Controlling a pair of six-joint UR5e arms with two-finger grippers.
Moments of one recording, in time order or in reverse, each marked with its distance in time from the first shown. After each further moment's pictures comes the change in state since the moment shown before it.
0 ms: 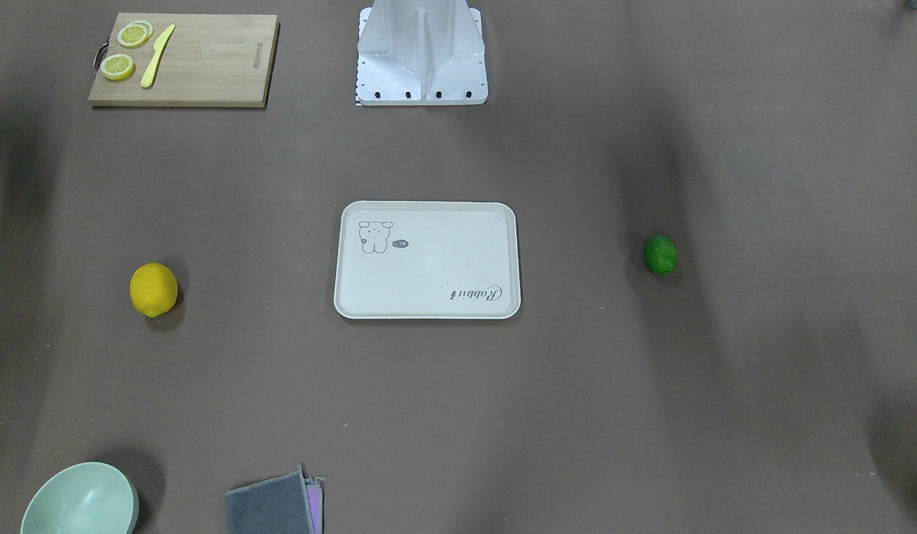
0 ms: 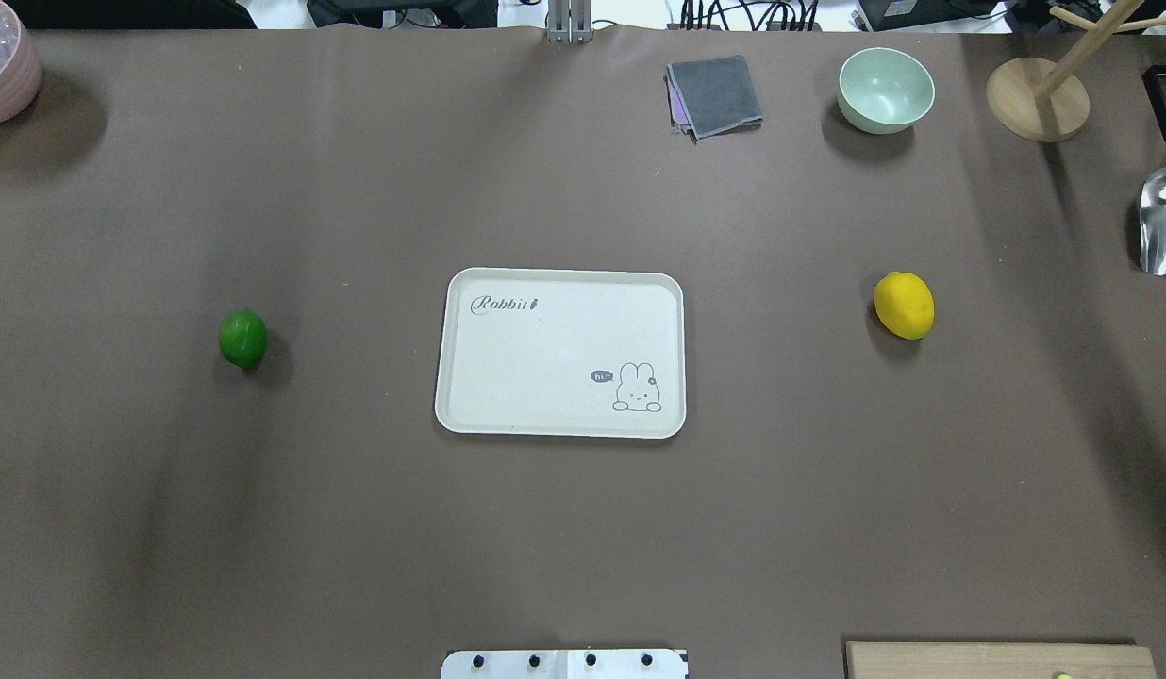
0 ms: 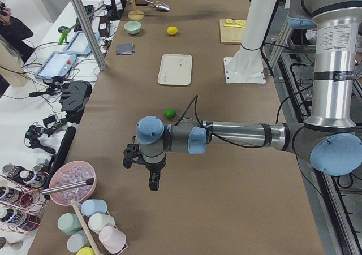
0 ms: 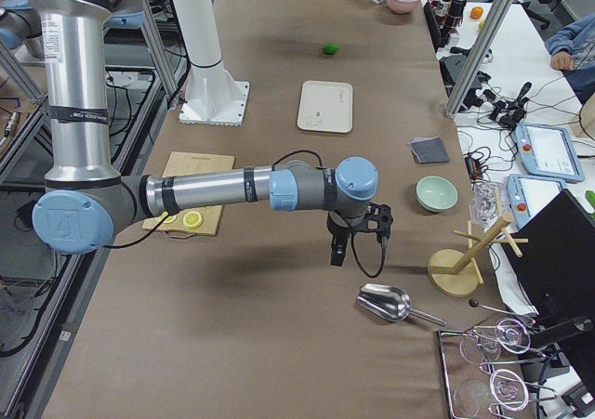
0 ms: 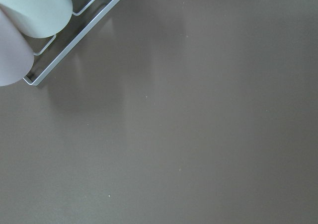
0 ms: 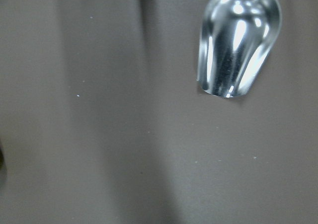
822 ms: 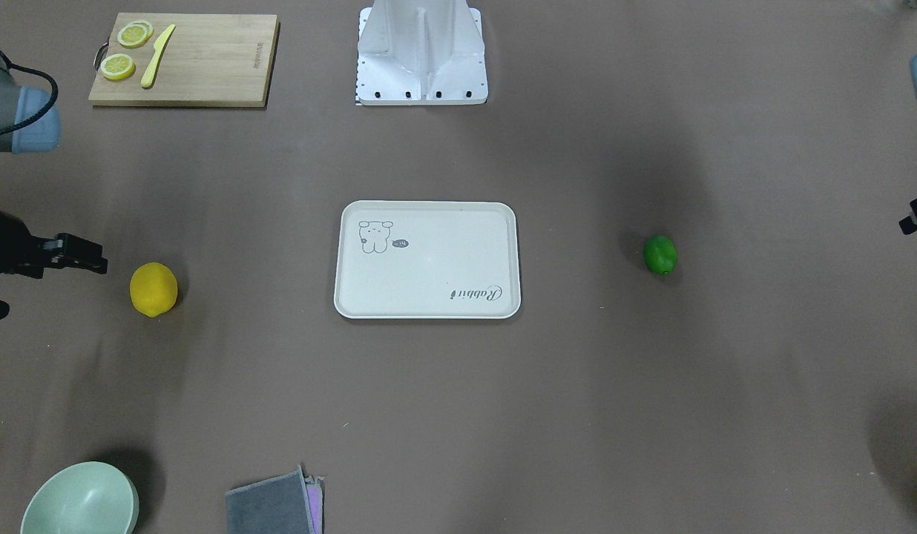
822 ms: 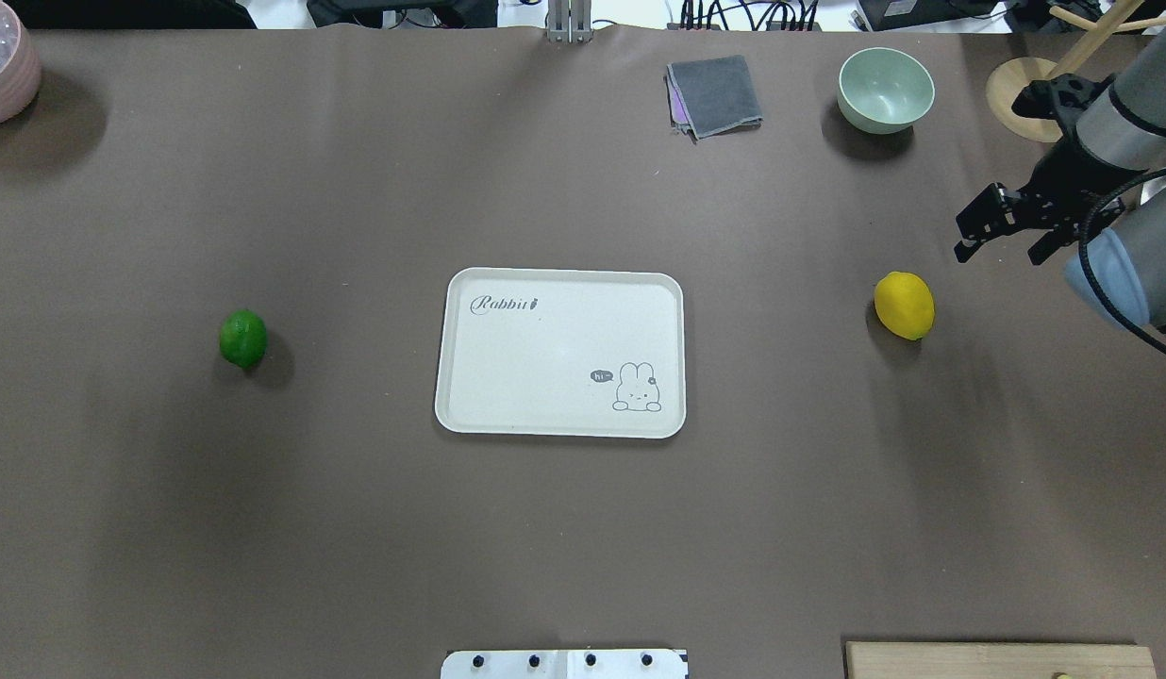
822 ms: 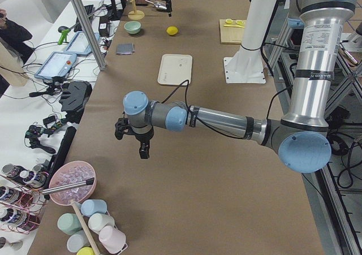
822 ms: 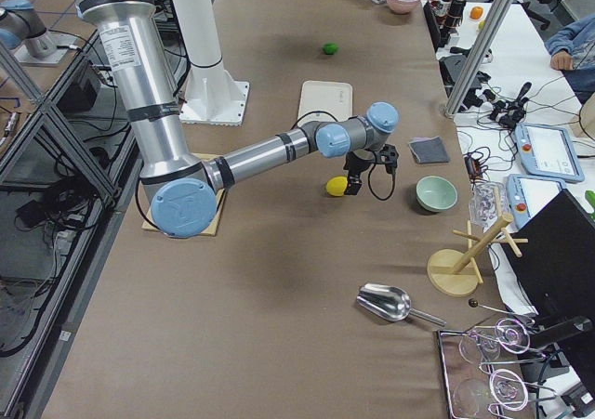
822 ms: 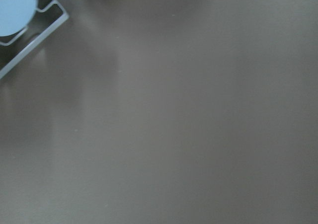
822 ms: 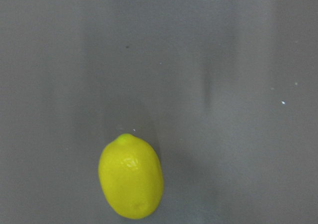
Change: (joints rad) left arm 0.199 -0.140 -0.018 -0.016 -0.070 -0.311; right arm -0.339 0.265 -0.095 0.034 -0.009 0.273
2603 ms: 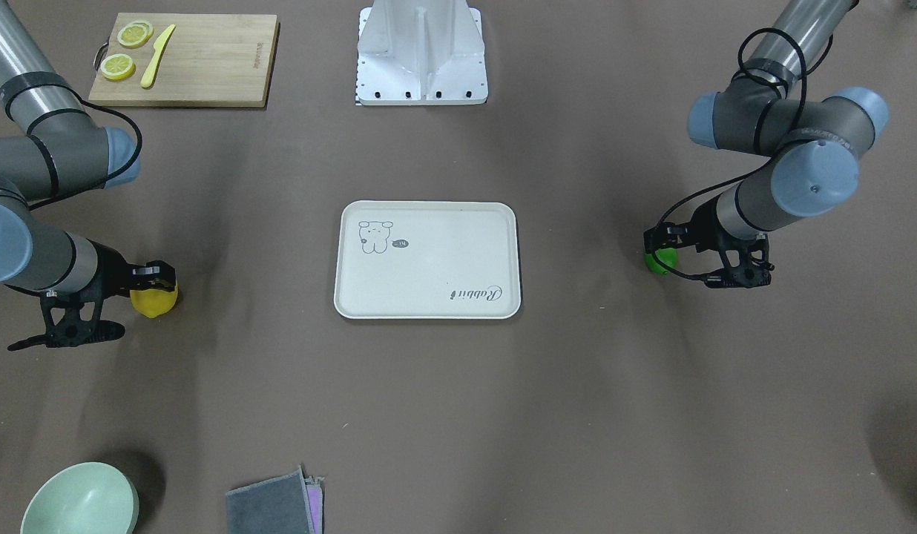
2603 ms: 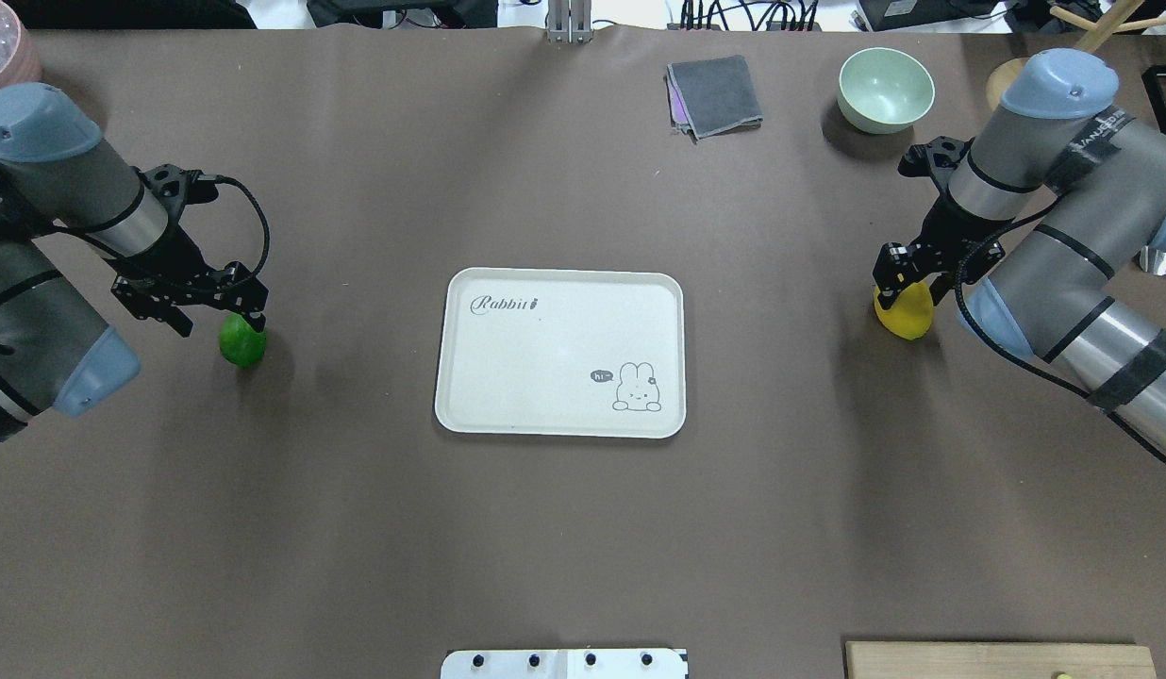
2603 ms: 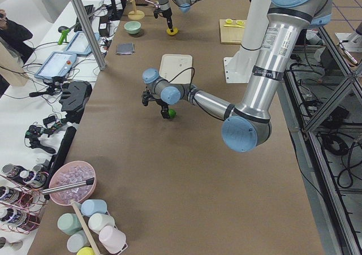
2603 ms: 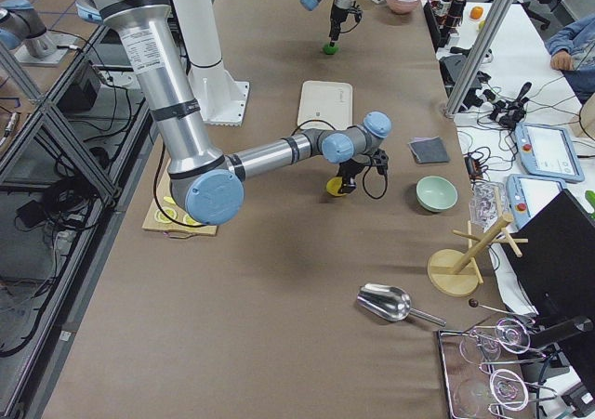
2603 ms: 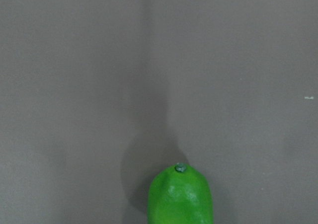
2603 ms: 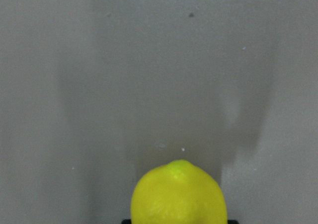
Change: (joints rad) left arm 0.482 -0.195 0.103 -0.161 0.004 -0.492; right arm -0.140 0.064 -0.150 0.110 -0.045 0.040
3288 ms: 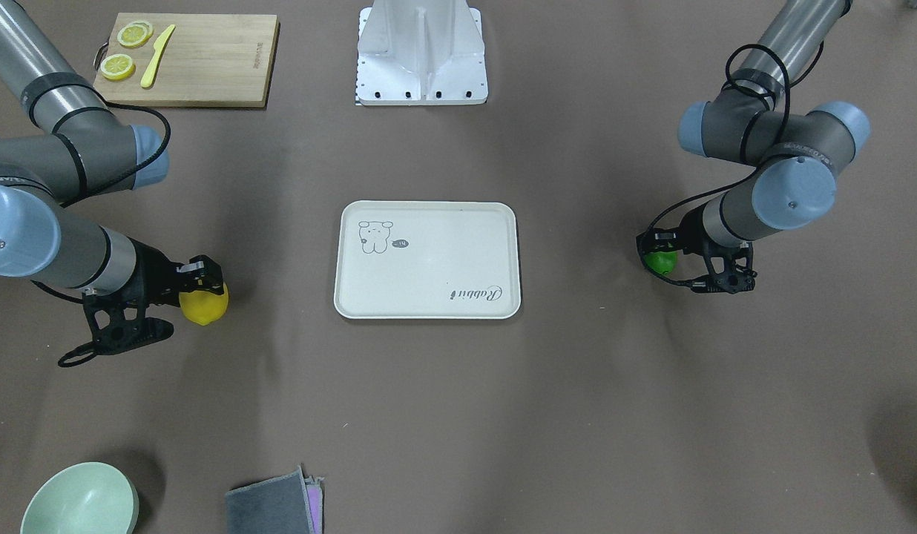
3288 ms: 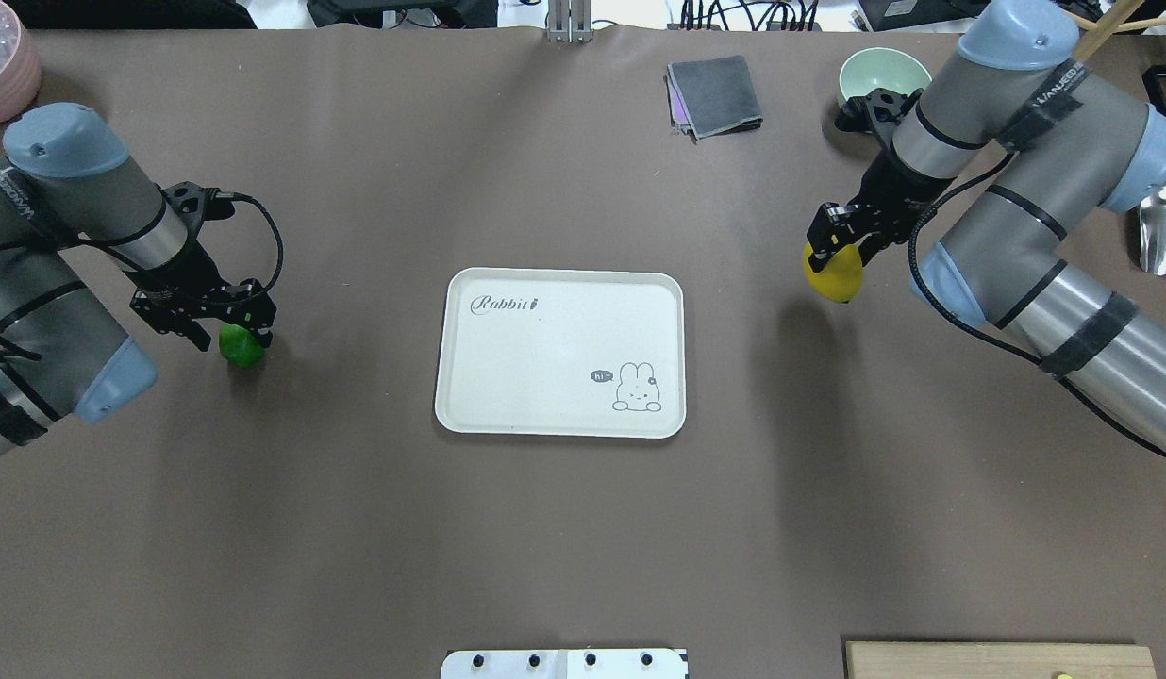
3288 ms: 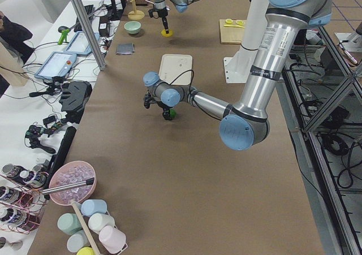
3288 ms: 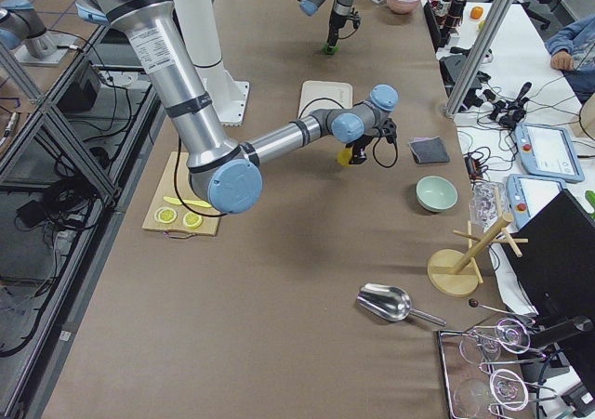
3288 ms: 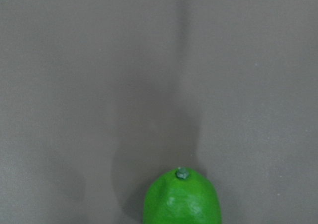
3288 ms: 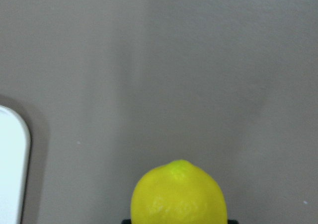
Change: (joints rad) left arm 0.023 -0.015 0.042 -0.007 -0.005 0.000; right arm -0.015 0.127 -0.013 0.124 0.059 0.004
